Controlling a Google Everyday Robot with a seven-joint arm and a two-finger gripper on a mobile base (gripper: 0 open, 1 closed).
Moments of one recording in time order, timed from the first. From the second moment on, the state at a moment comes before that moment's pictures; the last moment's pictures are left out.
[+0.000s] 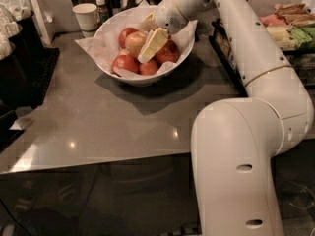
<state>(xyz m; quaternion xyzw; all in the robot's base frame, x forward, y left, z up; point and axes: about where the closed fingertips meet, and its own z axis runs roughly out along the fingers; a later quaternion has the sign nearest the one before) 0.726 0.027 0.909 -0.68 0.61 0.25 0.33</state>
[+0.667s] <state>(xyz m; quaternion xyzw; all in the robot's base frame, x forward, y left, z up) 0.728 0.028 0.910 -0.67 0.61 0.26 0.33</state>
